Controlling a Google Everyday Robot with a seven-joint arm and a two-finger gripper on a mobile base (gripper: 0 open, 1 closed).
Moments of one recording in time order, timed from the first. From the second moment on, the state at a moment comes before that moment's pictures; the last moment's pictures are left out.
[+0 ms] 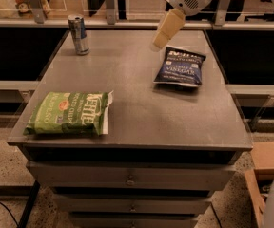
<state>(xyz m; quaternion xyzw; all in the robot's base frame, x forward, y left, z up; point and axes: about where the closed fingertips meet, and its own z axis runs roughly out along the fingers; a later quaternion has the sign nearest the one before) 0.677 -0.074 0.985 -0.60 0.72 0.06 0.34</state>
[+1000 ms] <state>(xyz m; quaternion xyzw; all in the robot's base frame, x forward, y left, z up) 0.780 -0.008 0.991 -0.56 0.68 0.12 0.46</state>
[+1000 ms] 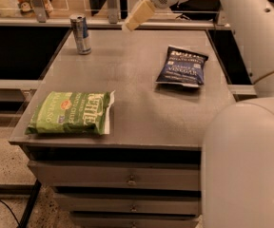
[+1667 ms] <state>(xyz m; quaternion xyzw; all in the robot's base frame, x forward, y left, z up) 0.815 0.061 0.965 -0.58 0.67 0.15 0.43</state>
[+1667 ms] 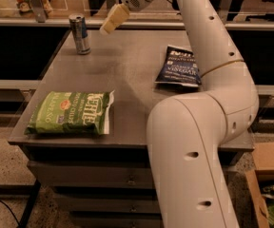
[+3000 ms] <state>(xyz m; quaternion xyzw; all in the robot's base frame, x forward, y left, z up) 0.860 0.142 0.912 -0.57 0.64 0.19 0.47</state>
